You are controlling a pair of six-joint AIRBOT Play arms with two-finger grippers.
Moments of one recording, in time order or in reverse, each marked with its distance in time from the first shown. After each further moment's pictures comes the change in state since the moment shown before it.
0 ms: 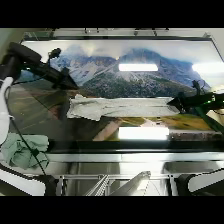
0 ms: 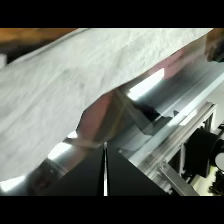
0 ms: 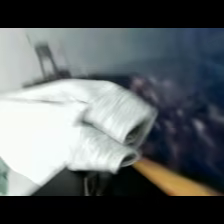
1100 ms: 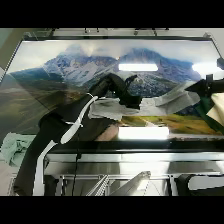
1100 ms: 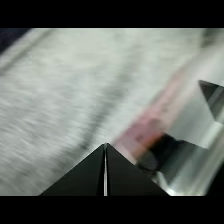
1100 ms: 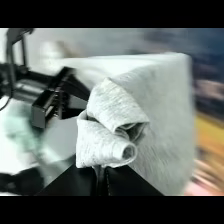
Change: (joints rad) left arm -0.606 -0.430 0.347 -0.047 -0.344 -0.079; right arm -0.089 0.179 0.226 0.133 0.429 0.029
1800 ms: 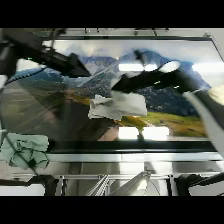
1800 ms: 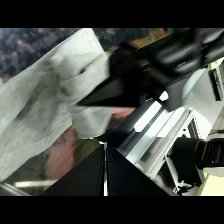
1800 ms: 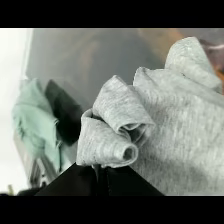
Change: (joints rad) left arm 0.558 0.663 -0.416 -0.080 0.260 0.184; right arm 0.892 -0.112 0.001 0.163 -0.647 0.089
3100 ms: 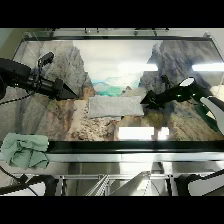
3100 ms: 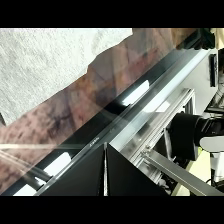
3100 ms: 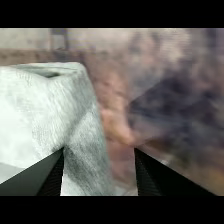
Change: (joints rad) left arm 0.120 0.131 -0.373 -0.007 0.021 0.115; right arm -0.381 -0.007 -0.222 -0.317 0.101 0.127
